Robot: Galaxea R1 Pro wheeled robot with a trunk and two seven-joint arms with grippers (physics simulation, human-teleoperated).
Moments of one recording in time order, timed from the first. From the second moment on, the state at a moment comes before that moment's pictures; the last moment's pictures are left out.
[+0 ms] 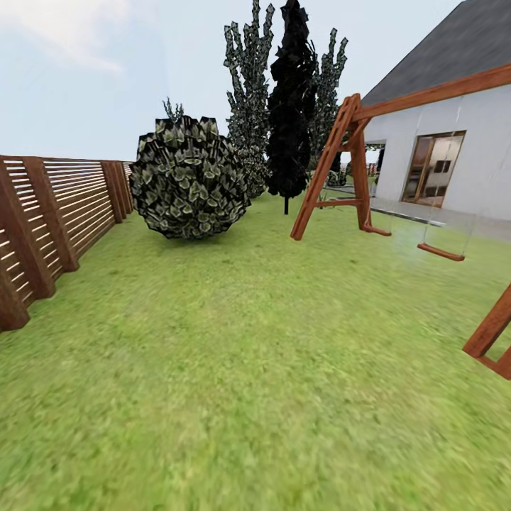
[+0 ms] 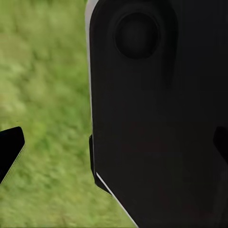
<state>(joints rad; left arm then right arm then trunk) 0.01 0.04 0.00 -0.02 0.00 0.00 -0.01 -0.04 -0.03 0.00 0.01 0.00 0.00 0.02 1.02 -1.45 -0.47</state>
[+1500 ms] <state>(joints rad) 0.01 0.04 0.00 -0.02 0.00 0.00 -0.01 -0.04 -0.03 0.00 0.01 0.00 0.00 0.02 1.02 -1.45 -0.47</state>
